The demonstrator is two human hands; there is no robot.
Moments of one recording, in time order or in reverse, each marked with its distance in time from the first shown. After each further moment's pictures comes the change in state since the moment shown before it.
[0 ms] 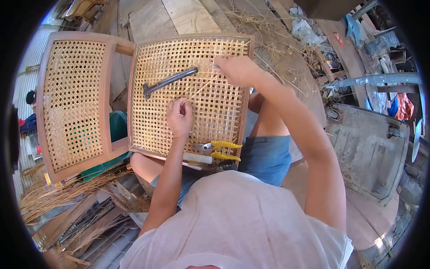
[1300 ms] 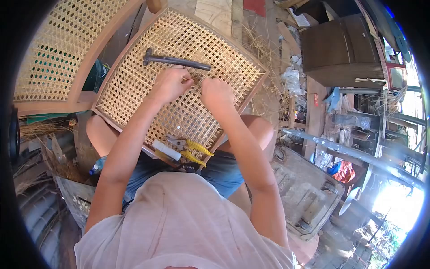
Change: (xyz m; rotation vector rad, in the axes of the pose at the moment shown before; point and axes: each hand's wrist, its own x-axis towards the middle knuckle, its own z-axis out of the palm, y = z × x) left_hand 0.082 0.014 -0.047 -0.022 -0.448 -0.137; right_hand 0.037 -0.126 0.015 -0.273 -0.298 0.223
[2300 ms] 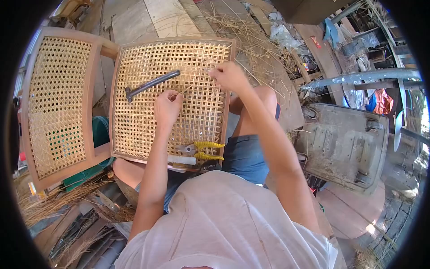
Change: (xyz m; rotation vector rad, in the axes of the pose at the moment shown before) left_hand -0.015 0.029 0.056 -0.071 0.125 -0.191; right_hand -0.033 0.121 0.045 0.969 0.102 0.355
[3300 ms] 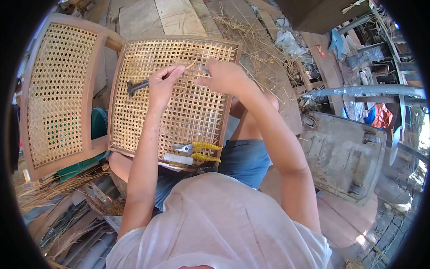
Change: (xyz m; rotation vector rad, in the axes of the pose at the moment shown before) left_hand 0.043 0.040 -0.028 -0.690 -0.123 0.069; right_hand -0.029 -0.075 -0.024 -0.457 0.065 -0.396
